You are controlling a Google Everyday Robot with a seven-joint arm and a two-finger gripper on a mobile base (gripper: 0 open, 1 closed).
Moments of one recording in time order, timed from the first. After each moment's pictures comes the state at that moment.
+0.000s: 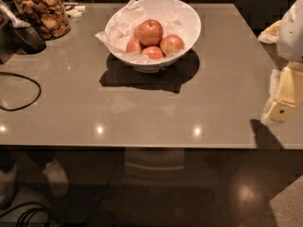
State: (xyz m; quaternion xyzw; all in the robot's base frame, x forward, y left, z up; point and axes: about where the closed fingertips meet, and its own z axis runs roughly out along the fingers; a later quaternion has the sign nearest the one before) arm 0.438 -0.217 0.976 -0.60 0.78 -0.03 0.16
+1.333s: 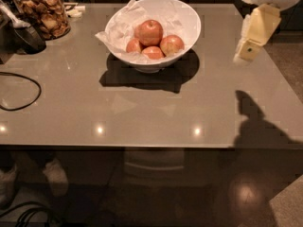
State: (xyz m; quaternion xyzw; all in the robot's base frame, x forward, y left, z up) arm 0.545 -0.199 1.013 -0.58 0.79 -0.03 0.18
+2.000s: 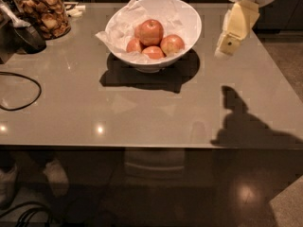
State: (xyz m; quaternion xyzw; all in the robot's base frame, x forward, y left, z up) arm 0.559 -0.171 1.015 -0.58 0.80 -0.01 0.19
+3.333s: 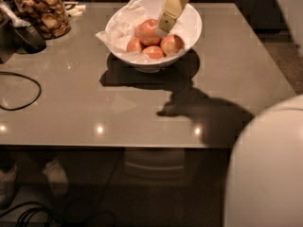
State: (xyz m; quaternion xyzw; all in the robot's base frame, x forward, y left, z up) arm 0.643 -0.055 1.020 -0.59 0.77 0.04 0.23
